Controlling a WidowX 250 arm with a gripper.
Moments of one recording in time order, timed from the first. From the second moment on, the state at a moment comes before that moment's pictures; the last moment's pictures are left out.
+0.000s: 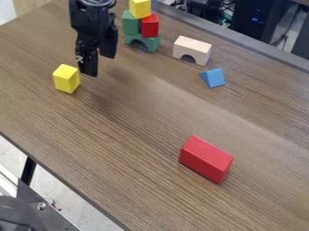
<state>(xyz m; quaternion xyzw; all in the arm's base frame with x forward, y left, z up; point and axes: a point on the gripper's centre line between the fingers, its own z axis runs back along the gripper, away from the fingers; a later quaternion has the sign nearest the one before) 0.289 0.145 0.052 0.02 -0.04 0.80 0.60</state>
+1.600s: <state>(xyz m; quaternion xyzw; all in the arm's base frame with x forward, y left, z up) 0.228 0.171 0.030 0.04 0.00 0.74 0.67</state>
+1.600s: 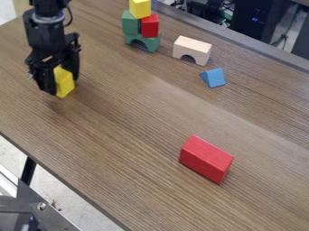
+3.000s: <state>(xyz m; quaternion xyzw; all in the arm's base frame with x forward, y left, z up) 0.380 0.126 0.165 0.04 -0.12 0.38 0.92</state>
